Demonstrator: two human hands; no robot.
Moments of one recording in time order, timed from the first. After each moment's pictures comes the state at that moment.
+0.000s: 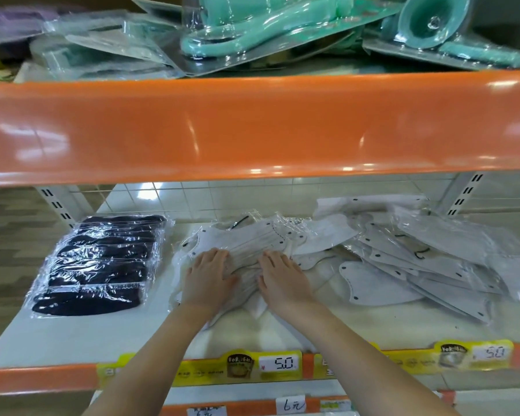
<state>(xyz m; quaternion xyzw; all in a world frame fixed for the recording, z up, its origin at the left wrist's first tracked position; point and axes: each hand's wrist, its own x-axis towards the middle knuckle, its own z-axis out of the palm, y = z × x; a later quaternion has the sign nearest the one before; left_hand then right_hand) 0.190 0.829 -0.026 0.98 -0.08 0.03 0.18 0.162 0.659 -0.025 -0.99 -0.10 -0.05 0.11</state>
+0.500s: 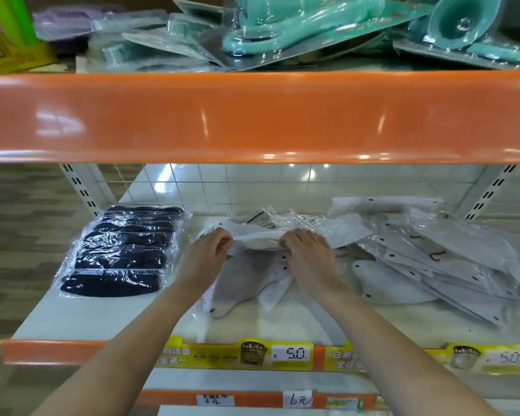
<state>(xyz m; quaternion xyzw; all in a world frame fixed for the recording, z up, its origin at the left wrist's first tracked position) 0.189 0.861 0.010 0.93 -0.15 0.13 0.31 0.176 0.638 -0.005 -0.96 -0.10 -0.22 0.14</state>
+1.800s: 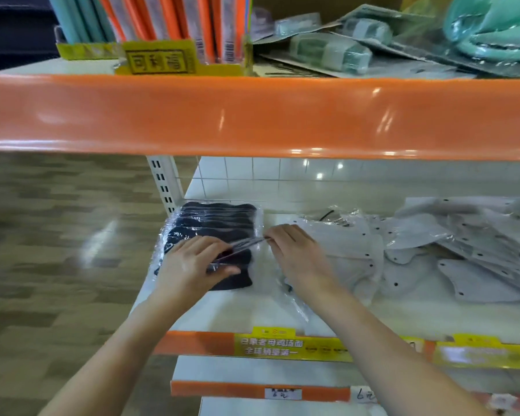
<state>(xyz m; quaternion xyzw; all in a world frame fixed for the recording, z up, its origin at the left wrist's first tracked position) 0.163 1.059 0.029 0.90 -0.29 0.28 0.17 0.167 0.838 0.029 -0.88 -0.21 -0.37 0.22</state>
